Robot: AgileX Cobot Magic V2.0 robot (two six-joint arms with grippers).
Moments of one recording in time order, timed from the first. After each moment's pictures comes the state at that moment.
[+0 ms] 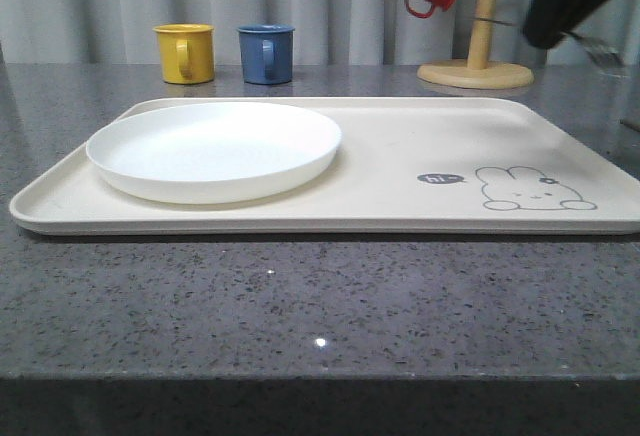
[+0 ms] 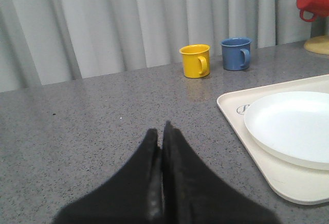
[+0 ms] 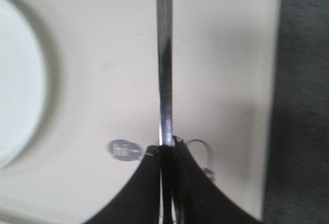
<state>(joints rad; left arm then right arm) -0.11 0.02 -0.37 0.00 0.48 0.17 0.35 1.51 -1.36 0.07 0.97 0.25</state>
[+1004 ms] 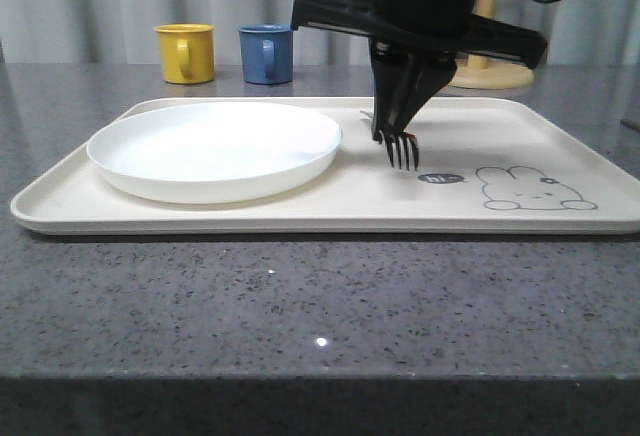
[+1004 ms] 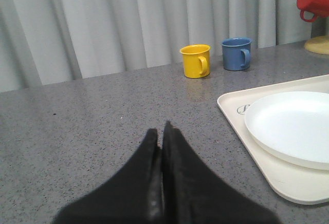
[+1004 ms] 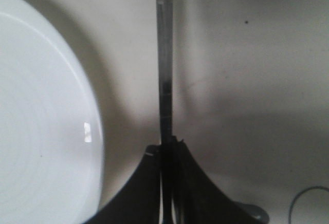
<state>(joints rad) -0.11 0.02 -0.37 0.00 0.48 0.17 0.53 1.81 -1.50 -0.02 0.93 0.64</state>
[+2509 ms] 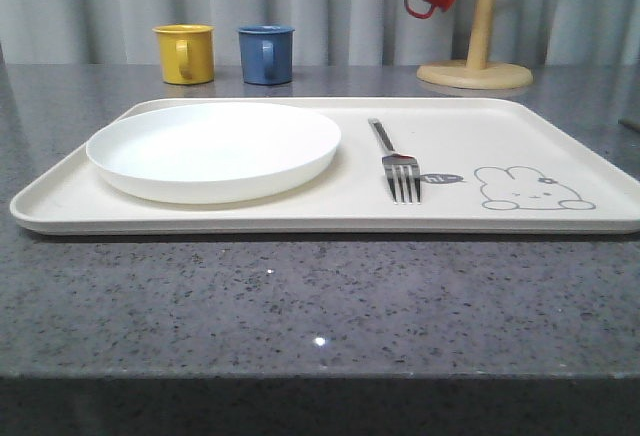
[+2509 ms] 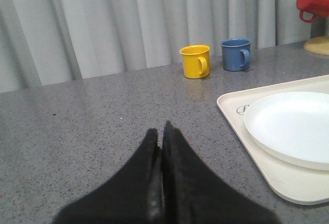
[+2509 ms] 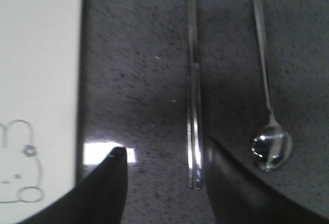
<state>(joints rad) -0.11 0.02 -0.37 0.00 0.48 0.17 0.04 1.43 -1.32 -0.08 1.12 0.16</state>
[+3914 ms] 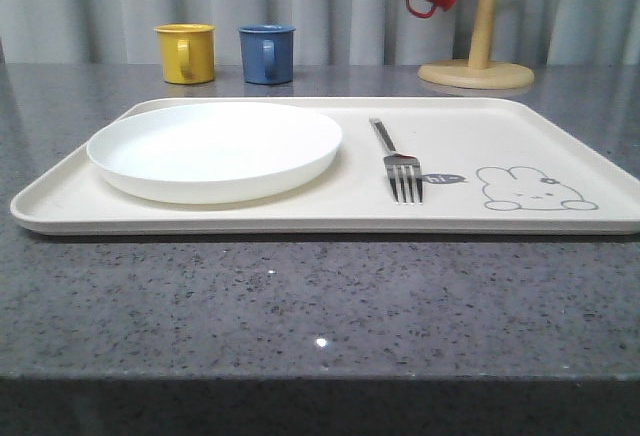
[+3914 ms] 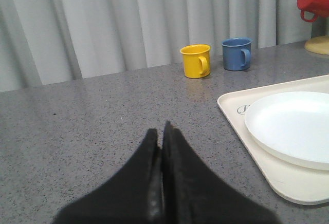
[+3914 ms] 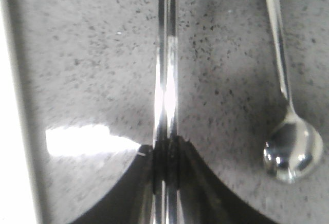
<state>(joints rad) -0.11 0.02 -0.37 0.00 0.48 0.17 -0.11 1.45 -1.18 0.09 1.00 0.04</state>
